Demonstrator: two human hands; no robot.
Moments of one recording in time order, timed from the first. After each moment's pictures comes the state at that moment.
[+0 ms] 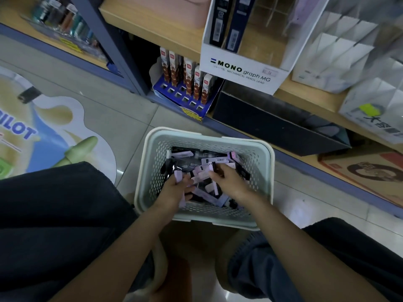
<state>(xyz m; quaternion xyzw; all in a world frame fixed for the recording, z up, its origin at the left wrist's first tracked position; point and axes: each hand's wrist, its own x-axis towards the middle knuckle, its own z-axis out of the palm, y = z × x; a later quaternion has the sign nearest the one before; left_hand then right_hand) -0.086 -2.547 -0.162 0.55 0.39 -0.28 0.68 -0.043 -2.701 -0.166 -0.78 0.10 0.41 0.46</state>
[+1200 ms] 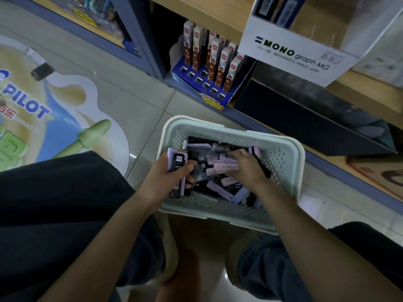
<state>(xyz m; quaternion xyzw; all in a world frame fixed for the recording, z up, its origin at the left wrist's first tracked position) -0.076 -2.494 -0.126 0.64 0.29 -0.24 0.67 -0.024 -2.710 -0.234 -0.91 -0.09 0.33 0.24</state>
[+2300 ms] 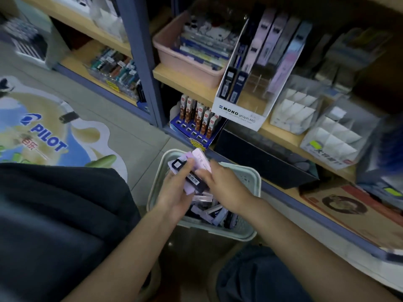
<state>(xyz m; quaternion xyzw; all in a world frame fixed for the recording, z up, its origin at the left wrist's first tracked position) -0.083 -2.552 -0.031 0.34 0.32 -0.11 0.88 -0.049 -2.671 -0.017 -0.90 -0.14 0.27 0.32</state>
